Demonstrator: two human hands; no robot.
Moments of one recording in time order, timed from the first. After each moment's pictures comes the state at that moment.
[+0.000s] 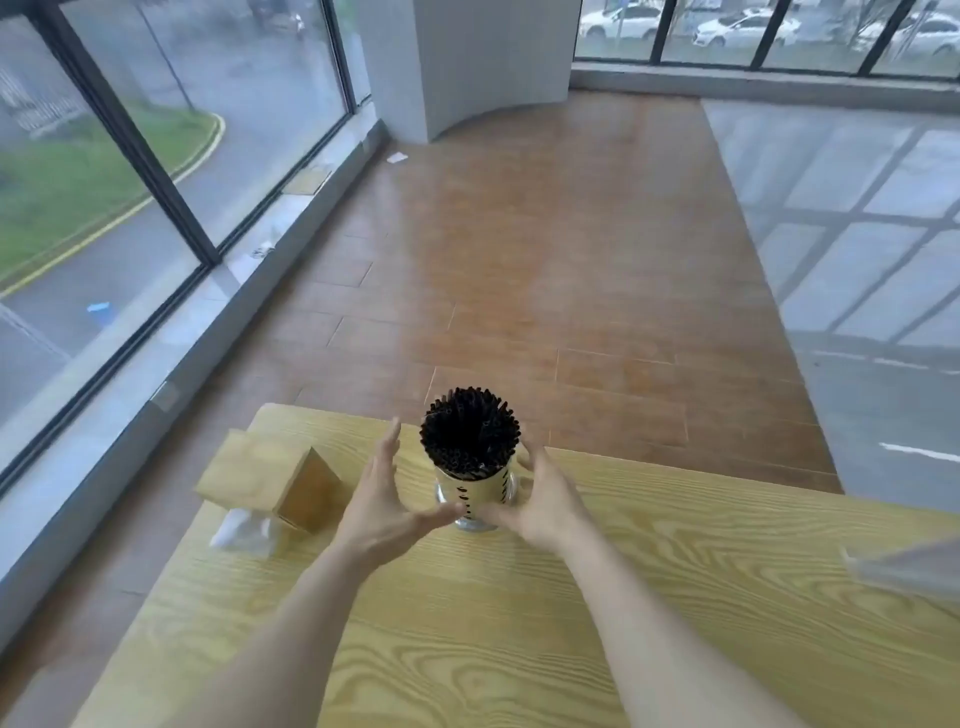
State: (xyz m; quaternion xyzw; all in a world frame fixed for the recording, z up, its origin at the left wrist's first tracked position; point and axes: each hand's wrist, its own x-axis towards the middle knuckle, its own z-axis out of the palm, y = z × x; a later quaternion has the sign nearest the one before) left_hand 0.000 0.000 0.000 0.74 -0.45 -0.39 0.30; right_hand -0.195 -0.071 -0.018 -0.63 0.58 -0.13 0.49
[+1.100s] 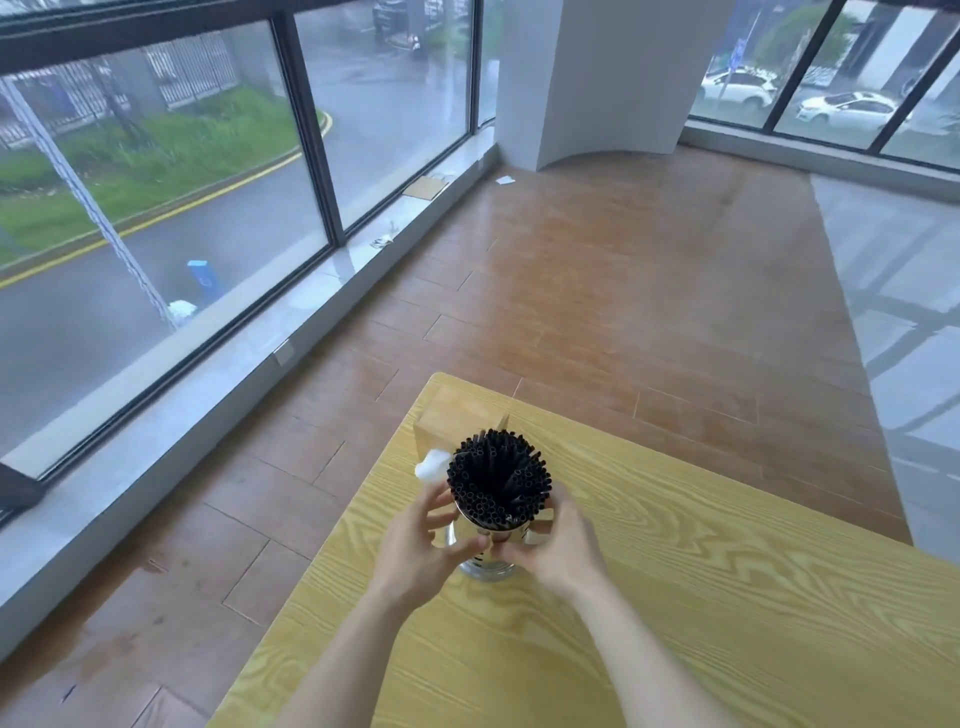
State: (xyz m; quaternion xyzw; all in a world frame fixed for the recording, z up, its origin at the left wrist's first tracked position) left_hand 0.136 0.177 -0.001 0.74 -0.37 -0.39 0.40; right_hand -0.028 0.086 0.010 -0.68 0.54 -0.15 0.47
